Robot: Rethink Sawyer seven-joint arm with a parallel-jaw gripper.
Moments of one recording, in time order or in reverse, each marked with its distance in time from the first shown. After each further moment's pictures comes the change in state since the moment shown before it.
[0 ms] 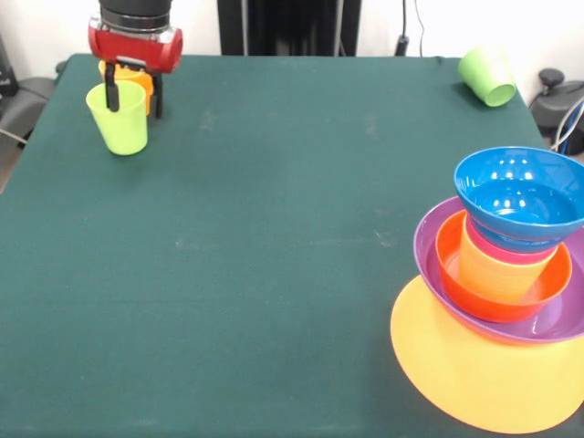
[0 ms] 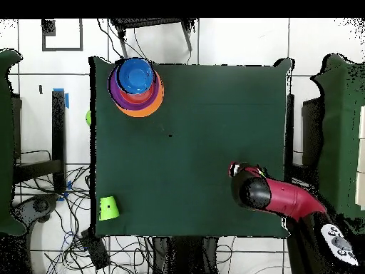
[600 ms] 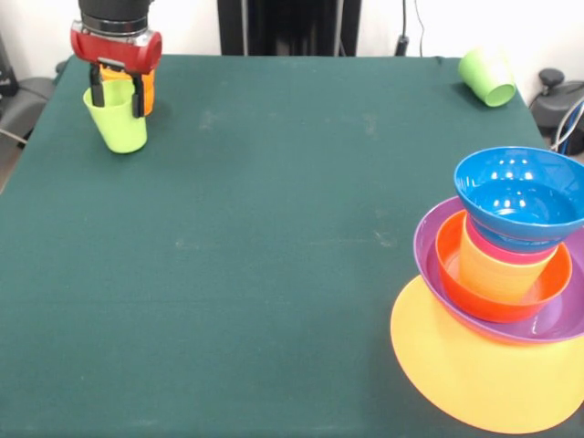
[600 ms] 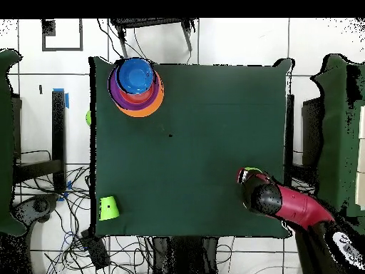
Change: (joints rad) arm -0.079 0.042 0.000 0.000 0.000 0.000 0.000
